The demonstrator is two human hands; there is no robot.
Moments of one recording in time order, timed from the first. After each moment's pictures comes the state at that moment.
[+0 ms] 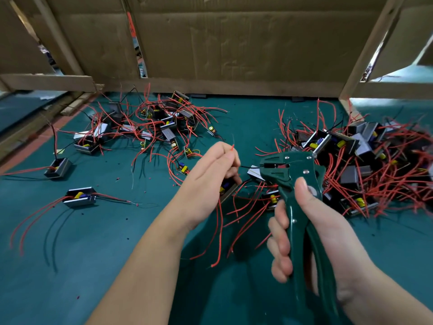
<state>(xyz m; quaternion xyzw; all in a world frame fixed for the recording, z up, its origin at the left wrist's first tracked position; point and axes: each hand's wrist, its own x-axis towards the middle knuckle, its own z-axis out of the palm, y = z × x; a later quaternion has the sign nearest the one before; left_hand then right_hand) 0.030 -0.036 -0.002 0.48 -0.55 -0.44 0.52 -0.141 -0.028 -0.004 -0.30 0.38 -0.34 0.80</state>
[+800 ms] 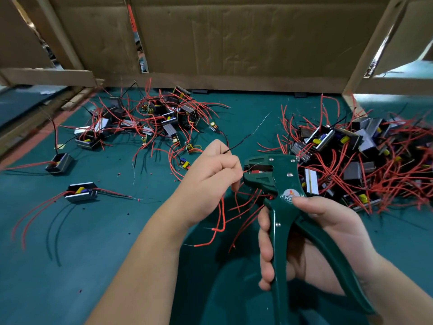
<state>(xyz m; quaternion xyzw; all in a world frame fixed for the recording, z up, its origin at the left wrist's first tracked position) 0.036 -0.034 0.001 0.51 -0.64 -0.36 0.45 -0.157 -0.028 -0.002 -0.33 0.18 -0.16 0.91</state>
